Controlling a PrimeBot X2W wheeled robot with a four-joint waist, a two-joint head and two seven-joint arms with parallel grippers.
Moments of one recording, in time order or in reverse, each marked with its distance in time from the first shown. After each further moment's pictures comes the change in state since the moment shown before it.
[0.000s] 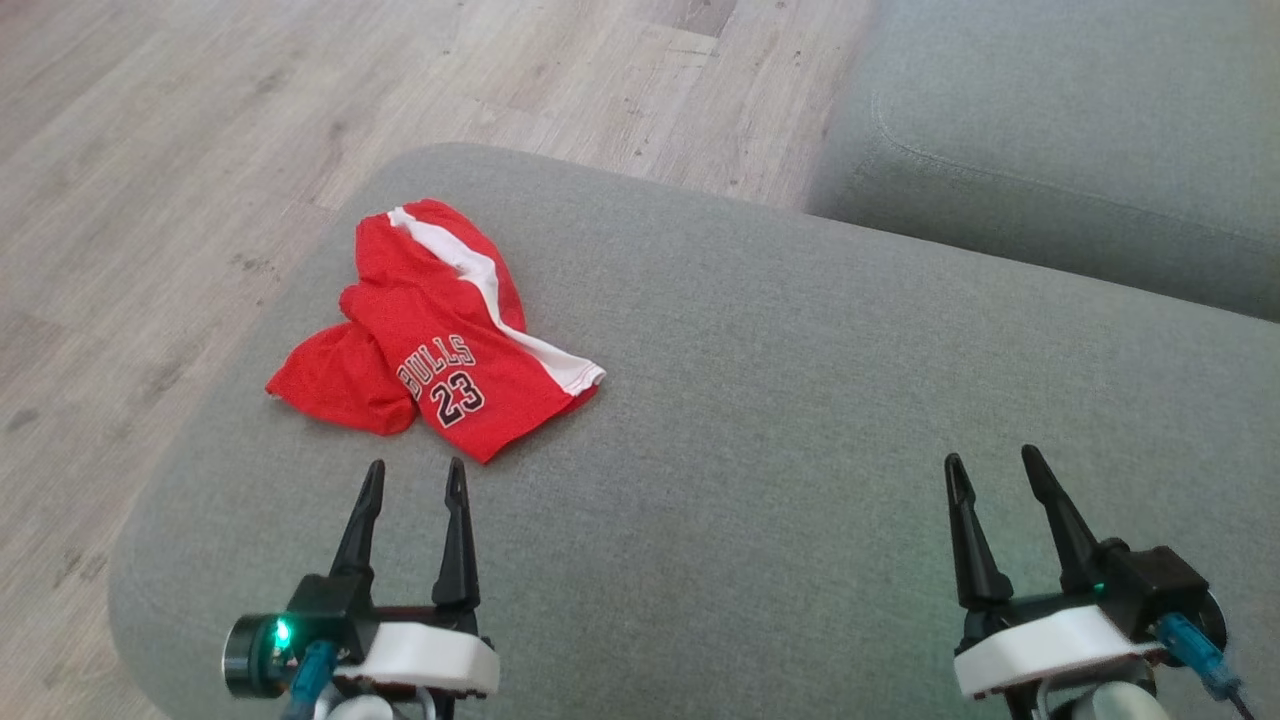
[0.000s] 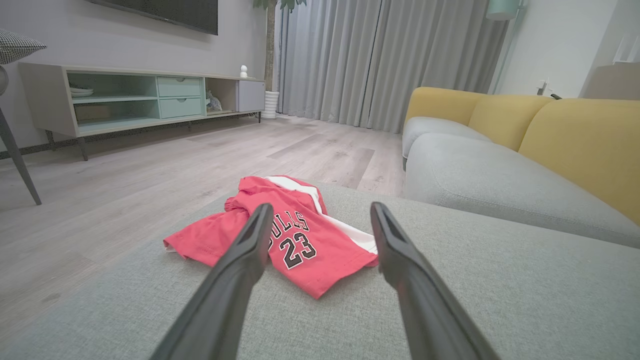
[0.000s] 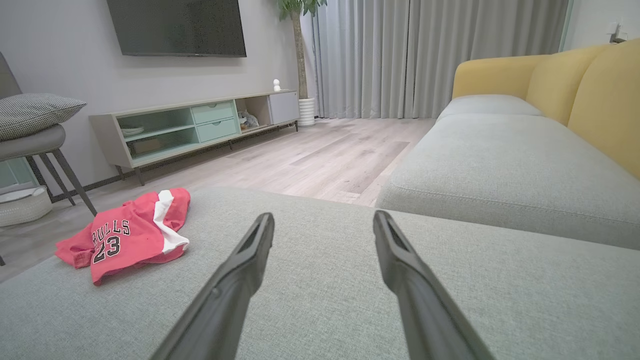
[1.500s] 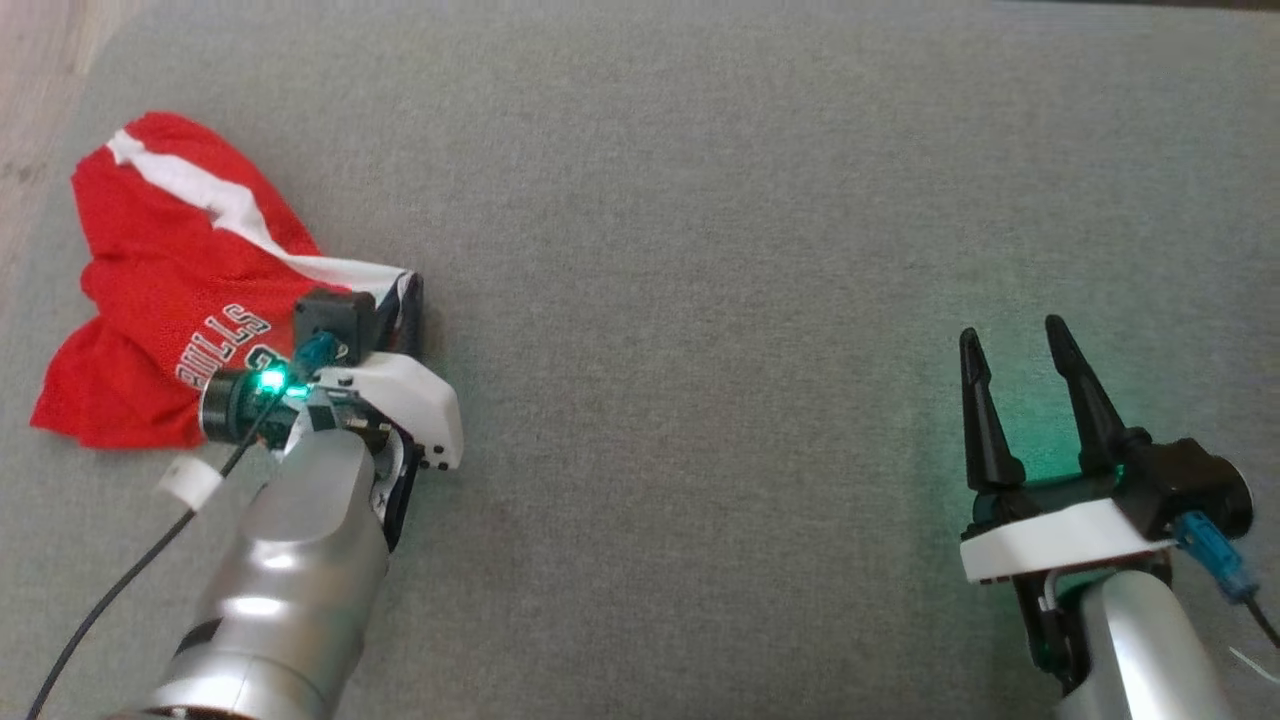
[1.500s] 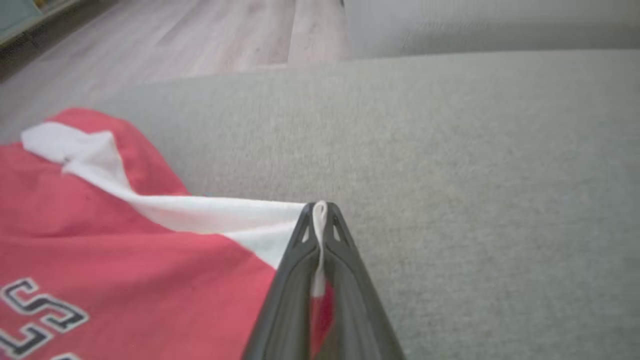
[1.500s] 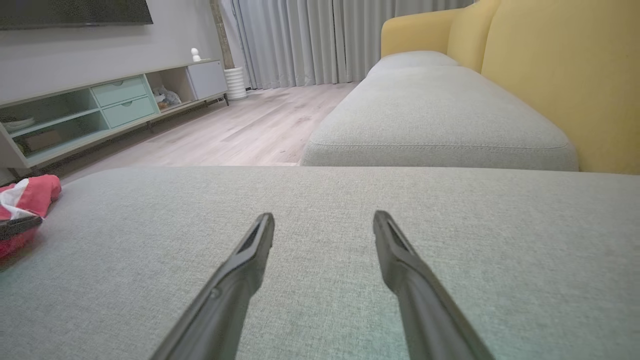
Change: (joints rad) left arm -0.715 0.000 -0.059 0.835 -0.012 -0.132 0.069; right arm -0.165 -0.001 -0.026 -0.030 -0.067 0.000 0.000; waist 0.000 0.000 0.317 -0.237
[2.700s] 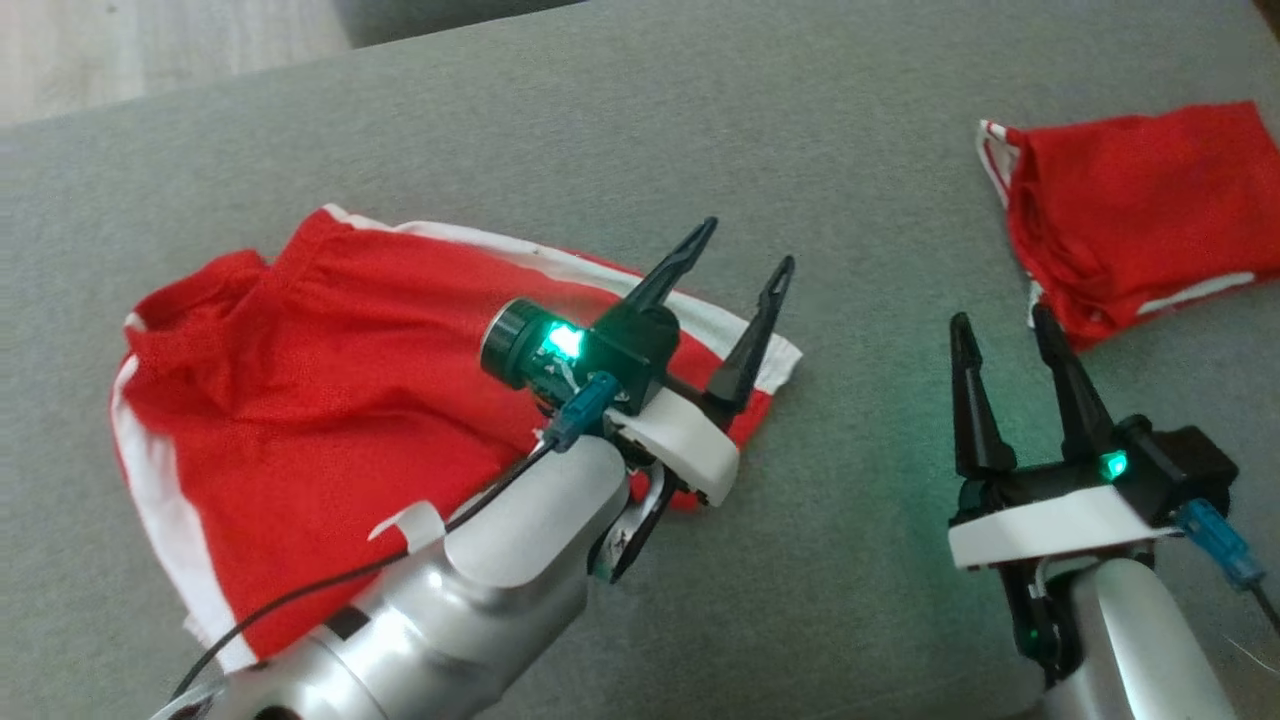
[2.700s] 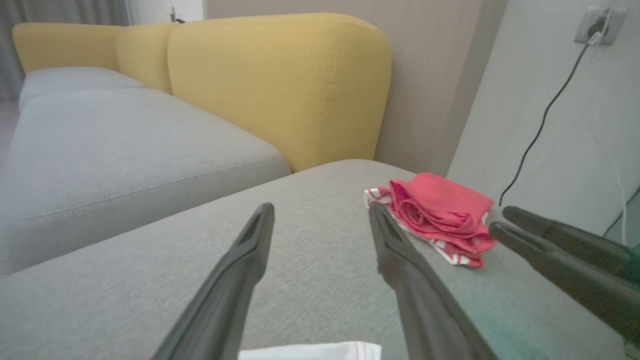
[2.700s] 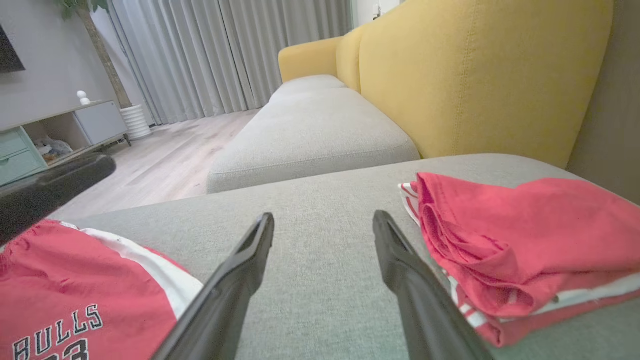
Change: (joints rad) left arm -0.010 -0.007 -0.751 -0.593 -0.436 0.236 -0.065; right arm -0.023 0.000 0.040 0.008 0.113 0.000 0.000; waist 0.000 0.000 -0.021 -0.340
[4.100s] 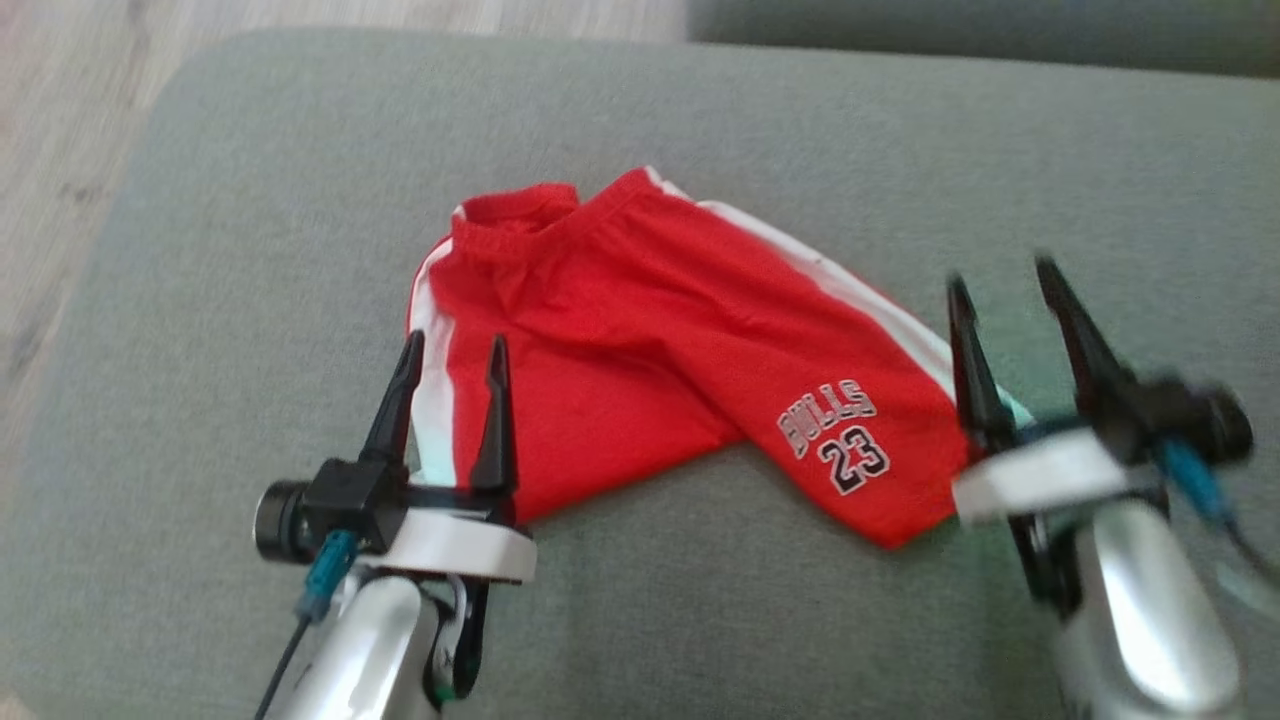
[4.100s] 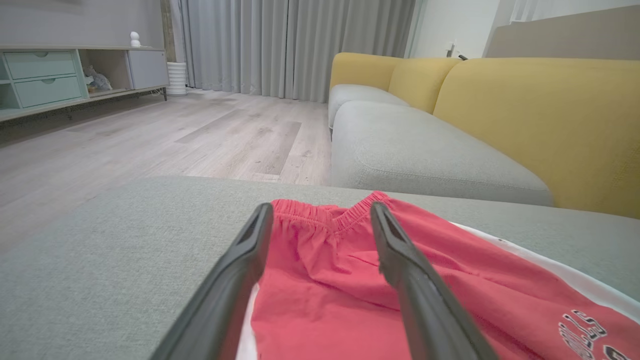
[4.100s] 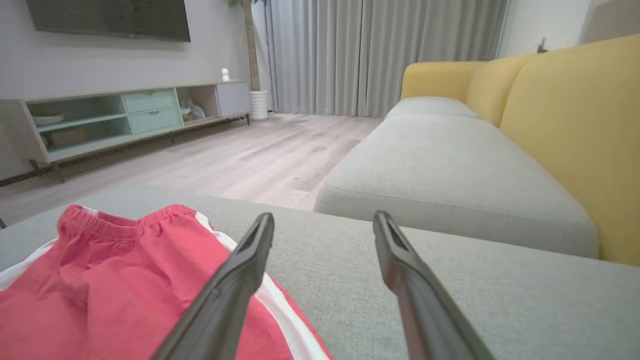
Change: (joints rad) left arm 0.539 0.037 0.682 -0.274 0.345 -0.071 -0.004; right arm -0.048 -0.003 -0.041 0.012 -0.187 0.000 0.011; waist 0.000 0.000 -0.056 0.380
